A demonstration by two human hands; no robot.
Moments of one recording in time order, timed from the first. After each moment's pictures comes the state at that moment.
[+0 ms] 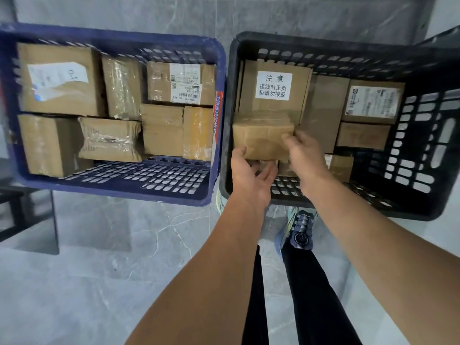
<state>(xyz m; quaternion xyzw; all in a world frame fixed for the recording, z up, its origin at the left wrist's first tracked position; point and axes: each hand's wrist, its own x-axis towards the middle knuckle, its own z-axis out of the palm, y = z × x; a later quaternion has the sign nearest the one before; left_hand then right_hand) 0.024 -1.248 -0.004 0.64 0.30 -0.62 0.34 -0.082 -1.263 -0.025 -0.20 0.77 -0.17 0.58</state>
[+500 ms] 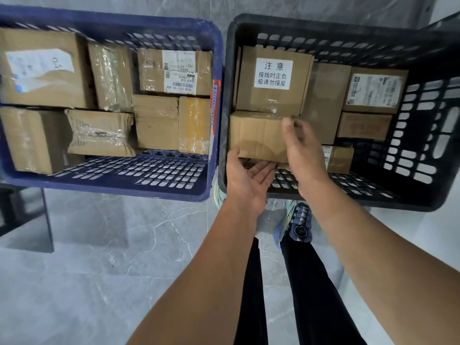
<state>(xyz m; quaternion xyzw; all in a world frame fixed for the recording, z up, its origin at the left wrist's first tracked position) 0.035 -1.230 -0.005 0.64 0.26 -0.66 0.30 -0.071 -1.249 -0.025 -0.22 0.79 -0.17 0.55</state>
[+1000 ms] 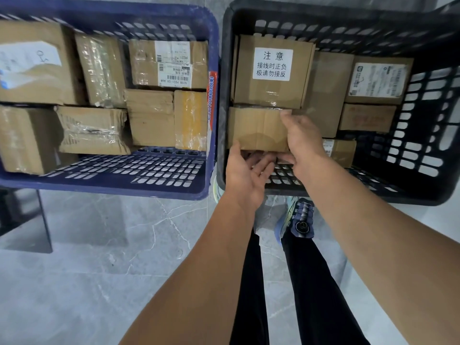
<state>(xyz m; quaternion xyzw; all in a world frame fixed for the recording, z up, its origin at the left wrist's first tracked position) 0.038 -1.231 -0.023 0.64 0.23 -0.67 0.30 -0.066 -1.272 -0.044 -0.05 0.79 -0.18 0.58</state>
